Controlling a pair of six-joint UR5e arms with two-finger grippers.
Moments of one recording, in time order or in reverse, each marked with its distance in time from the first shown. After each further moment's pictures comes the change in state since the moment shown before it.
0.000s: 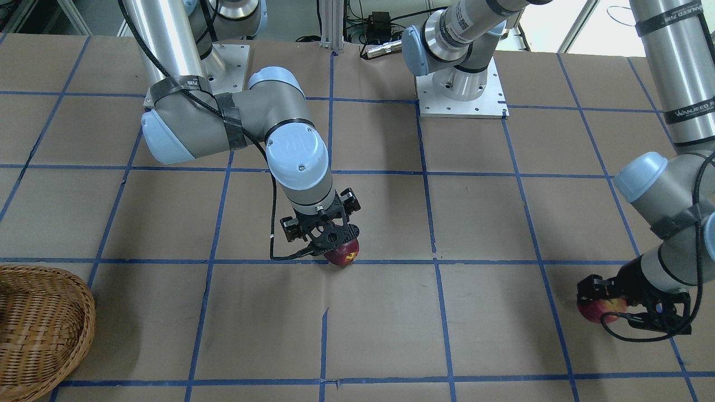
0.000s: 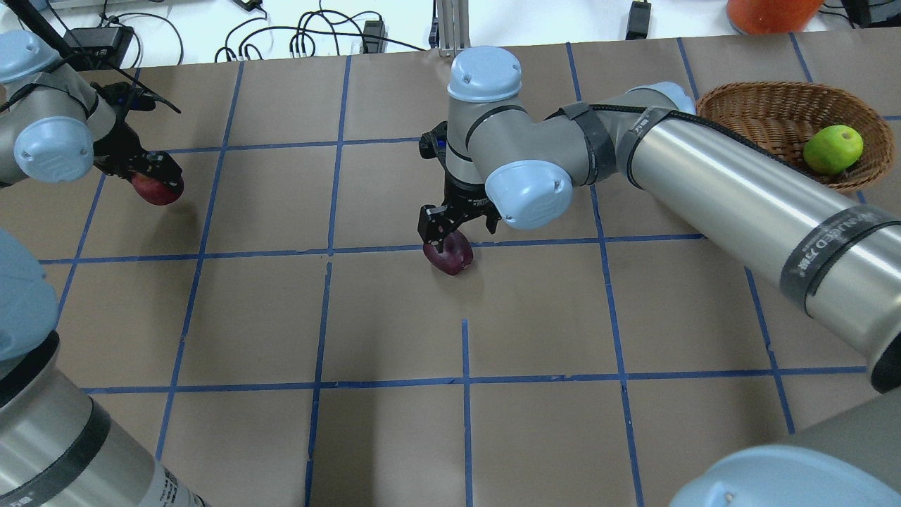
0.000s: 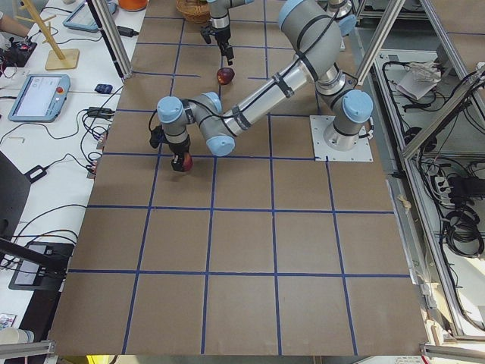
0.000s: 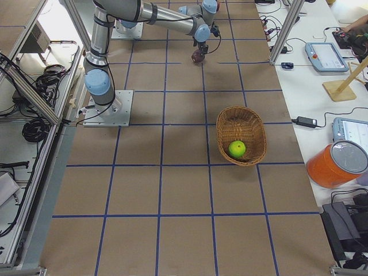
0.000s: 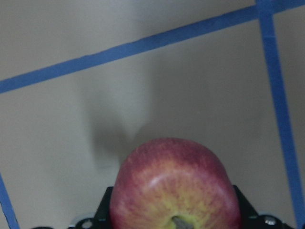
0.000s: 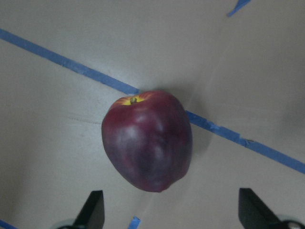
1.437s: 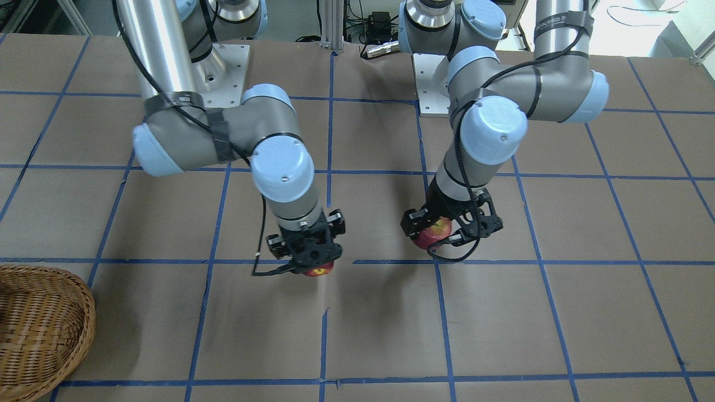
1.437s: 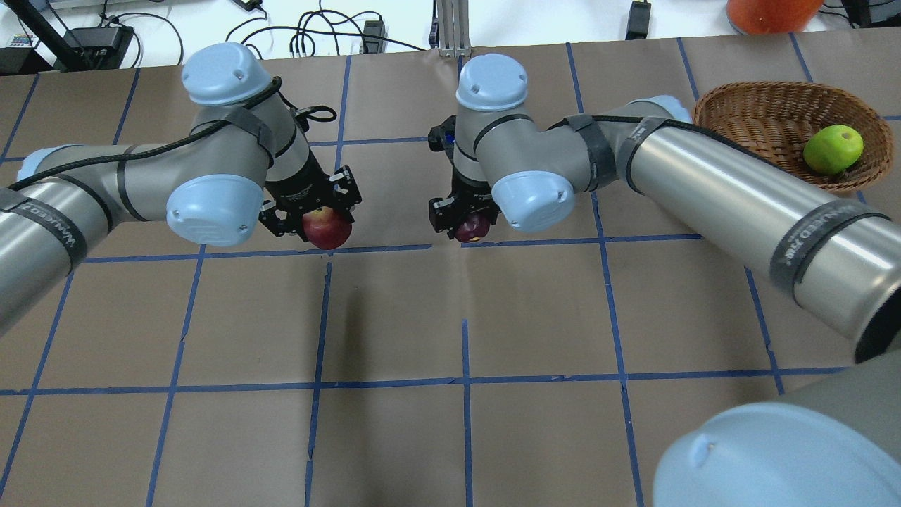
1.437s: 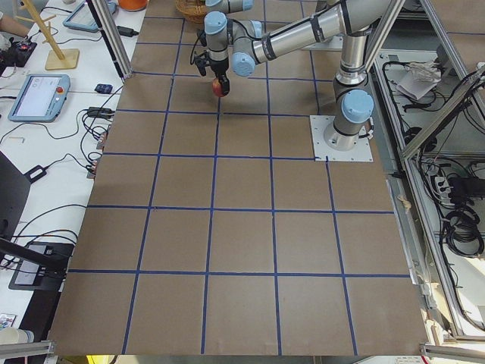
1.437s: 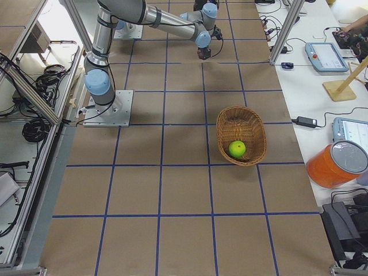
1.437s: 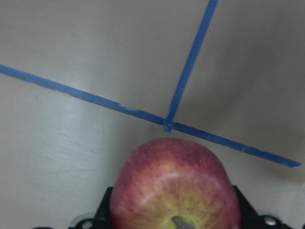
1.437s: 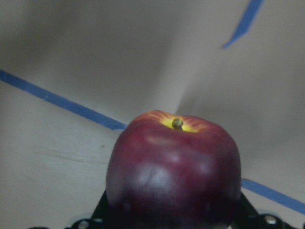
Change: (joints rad) left arm -0.516 0.286 -0.287 0.016 -0.046 -1.077; right arm -0.086 -0.004 0.000 -0.070 -0.060 0.013
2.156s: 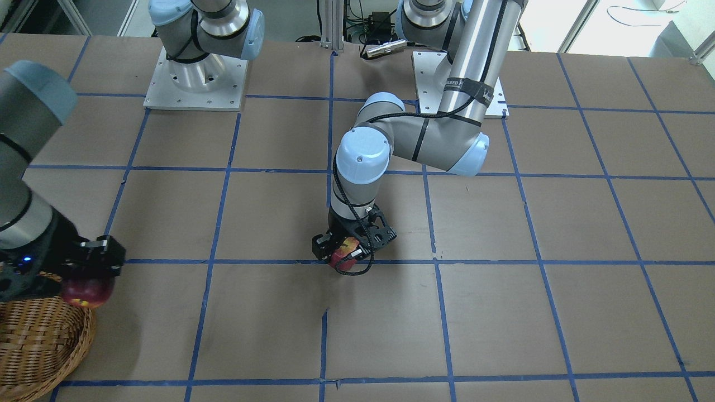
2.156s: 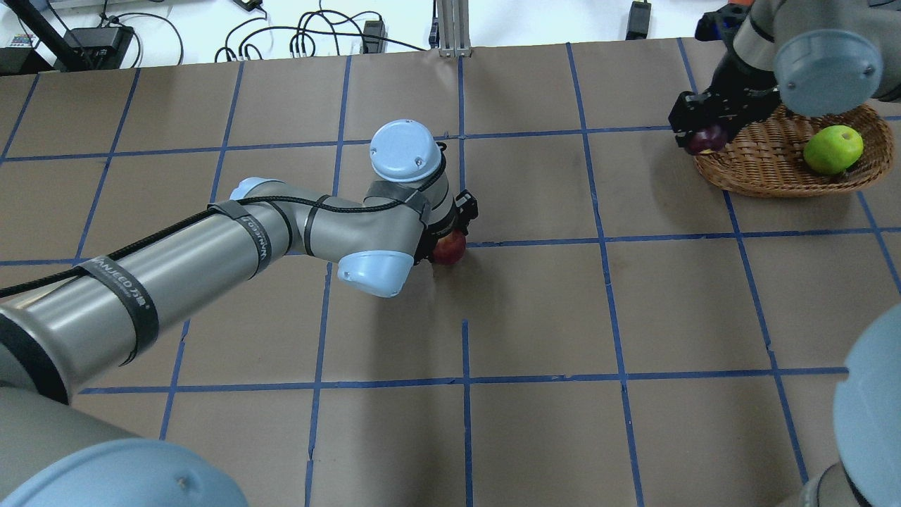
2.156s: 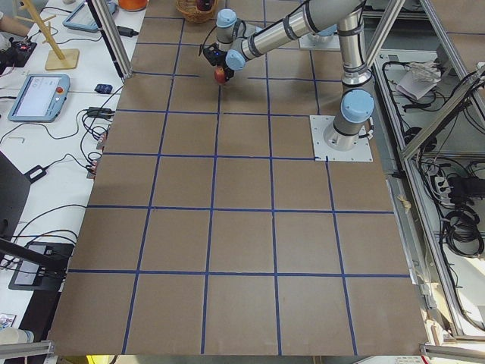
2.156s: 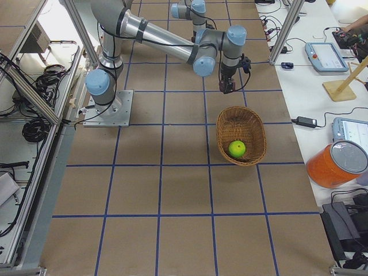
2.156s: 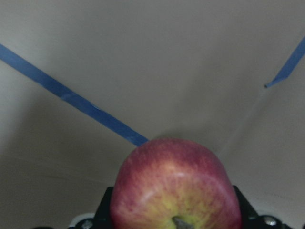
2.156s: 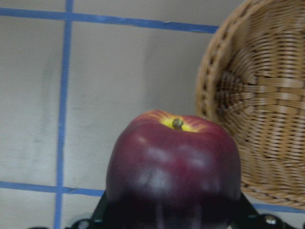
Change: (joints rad) left arm -0.261 -0.249 0.020 0.363 -0.014 -0.488; right arm -0.524 -0.084 -0.087 0.133 -0.090 -0.288
